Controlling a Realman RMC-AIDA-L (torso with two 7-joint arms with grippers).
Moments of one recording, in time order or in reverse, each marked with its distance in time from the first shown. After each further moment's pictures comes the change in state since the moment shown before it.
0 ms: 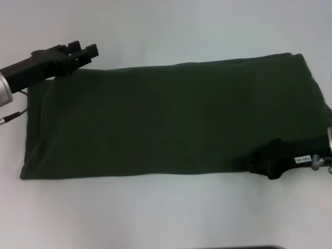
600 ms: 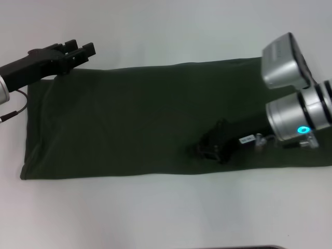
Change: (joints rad) left arm 0.004 0.000 0.000 0.015 0.000 -0.001 -0.007; right arm 0.209 0.072 -0.118 0.037 0.008 0.087 -0.009
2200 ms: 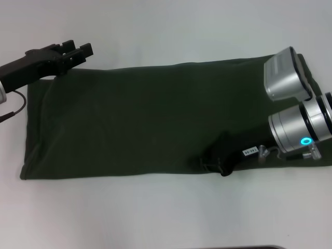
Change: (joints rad) left arm 0.008 0.002 0.000 0.012 0.000 0.010 -0.005; right arm 0.009 0.011 0.101 0.067 -0.100 -0.029 -0.028
